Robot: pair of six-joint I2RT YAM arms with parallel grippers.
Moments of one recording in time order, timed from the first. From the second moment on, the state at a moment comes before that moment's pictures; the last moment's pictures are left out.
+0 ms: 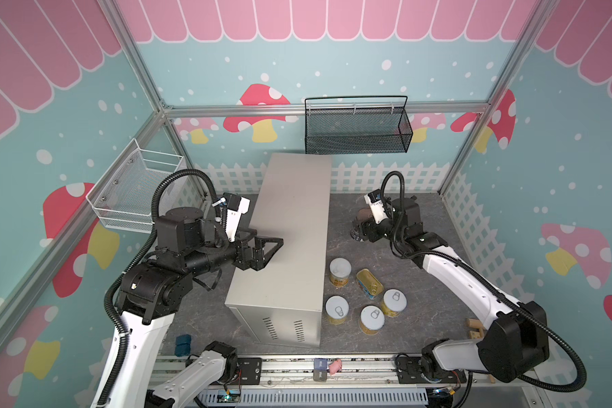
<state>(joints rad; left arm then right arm) -0.31 0.97 1.54 -1.05 0.47 -0.20 0.38 1.37 1.20 -0.28 -0.19 -0.09</state>
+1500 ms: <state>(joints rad) -0.40 0.90 1.54 -1.06 0.29 -0.15 0.87 1.92 2.50 -1.01 -0.33 -0.24</state>
